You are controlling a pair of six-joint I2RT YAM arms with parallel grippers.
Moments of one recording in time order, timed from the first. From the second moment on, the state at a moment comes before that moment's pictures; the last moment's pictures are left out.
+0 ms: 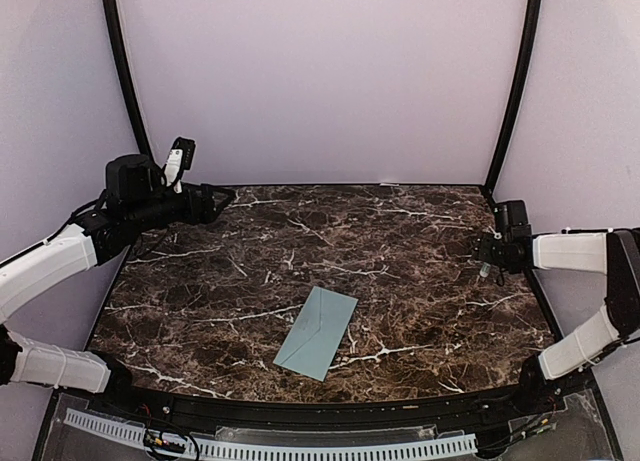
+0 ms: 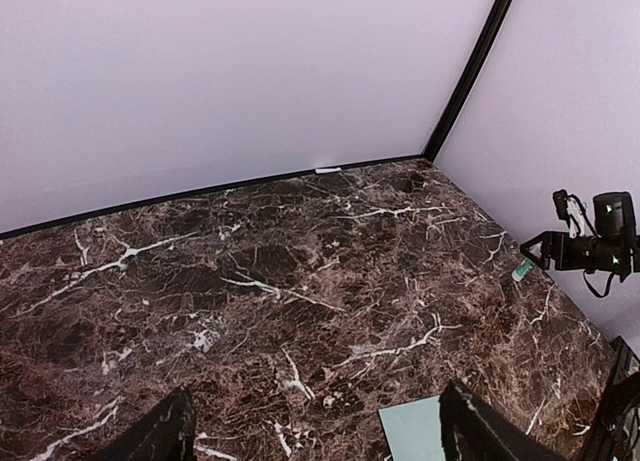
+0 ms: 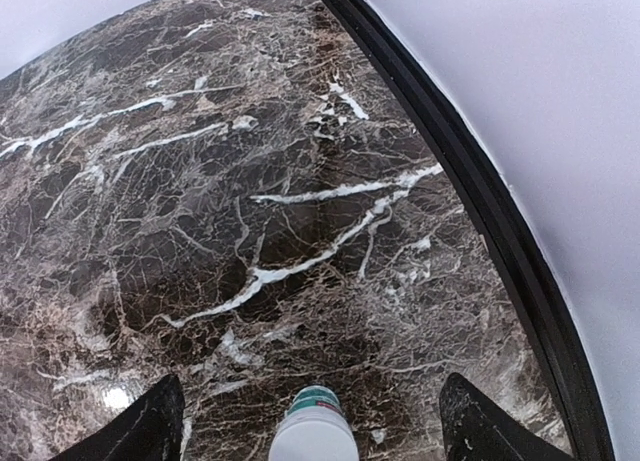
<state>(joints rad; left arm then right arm) -0.39 1.13 0.88 -0.05 0.27 -0.22 0.12 1.41 0.67 -0.07 0.34 0.34</state>
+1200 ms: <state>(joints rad) 0.19 1.08 0.14 0.79 0.16 -0.24 -0.07 0.84 0.17 0.56 0.09 0.20</state>
